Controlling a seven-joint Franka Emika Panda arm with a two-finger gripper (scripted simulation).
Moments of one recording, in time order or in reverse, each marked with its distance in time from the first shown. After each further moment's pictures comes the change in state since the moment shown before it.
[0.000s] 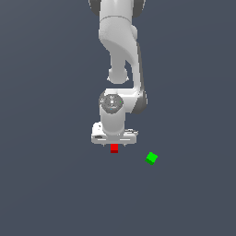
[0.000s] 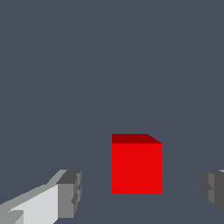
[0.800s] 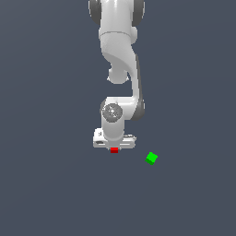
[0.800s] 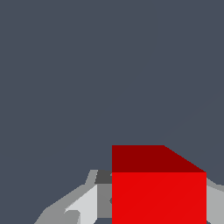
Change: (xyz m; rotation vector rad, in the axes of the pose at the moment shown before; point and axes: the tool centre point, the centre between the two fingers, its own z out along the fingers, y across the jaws) arm 0.001 0.000 0.043 0.000 -0.001 0.000
